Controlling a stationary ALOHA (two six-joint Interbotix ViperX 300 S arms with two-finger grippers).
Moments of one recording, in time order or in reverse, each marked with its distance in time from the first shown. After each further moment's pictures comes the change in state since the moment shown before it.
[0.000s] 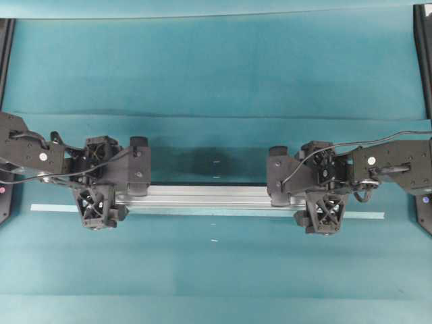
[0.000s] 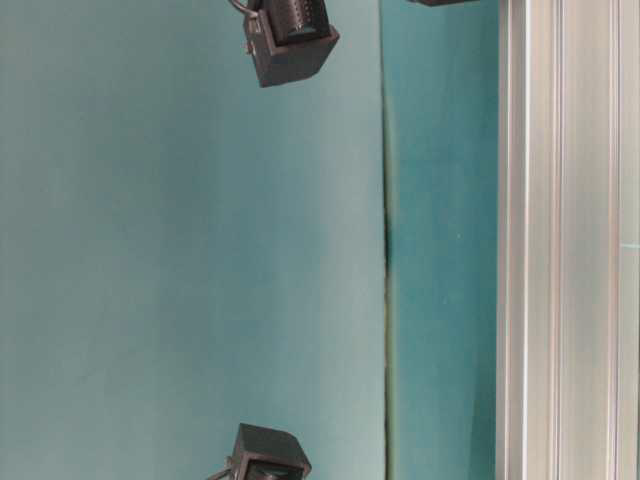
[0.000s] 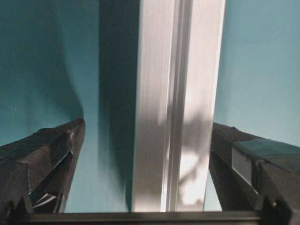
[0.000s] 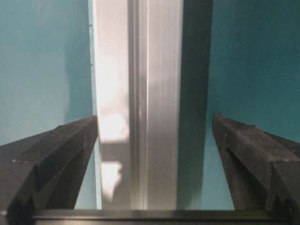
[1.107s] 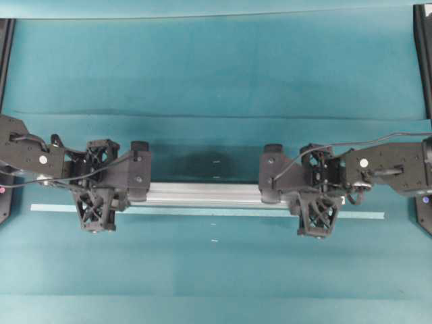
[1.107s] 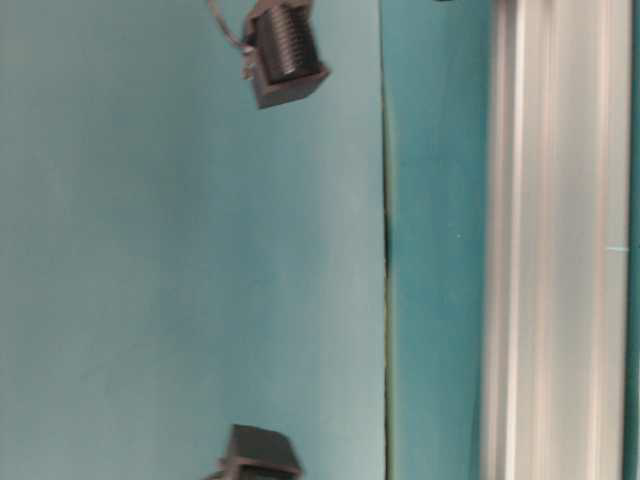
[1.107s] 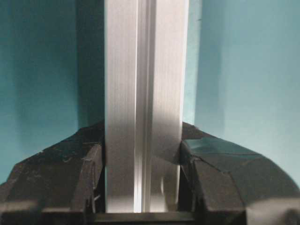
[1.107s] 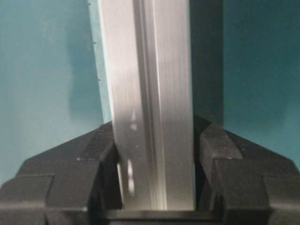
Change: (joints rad) left arm -0.011 -0.029 -0.014 0.005 0.031 0.012; right arm 0.006 -0.005 -0.071 0.003 0.112 0.106
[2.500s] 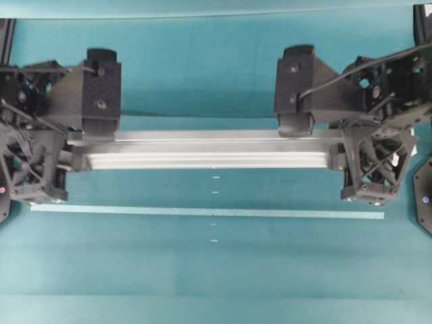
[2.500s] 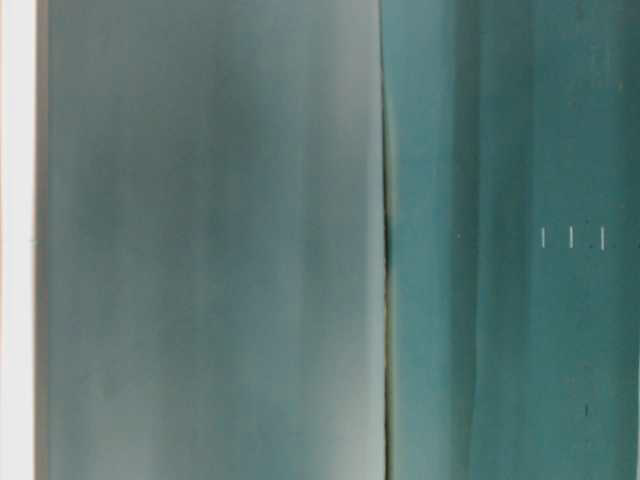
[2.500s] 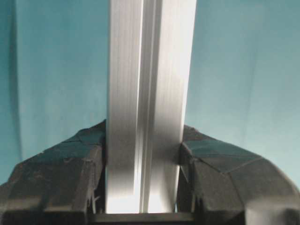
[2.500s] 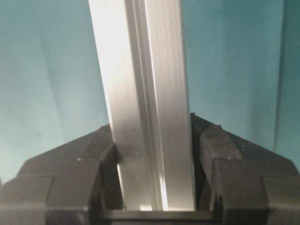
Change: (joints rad) left arm -0.020 -0.233 -0.772 -0.006 1.077 -0.075; right arm -0.011 -0.215 -0.776 0.002 1.031 0.063
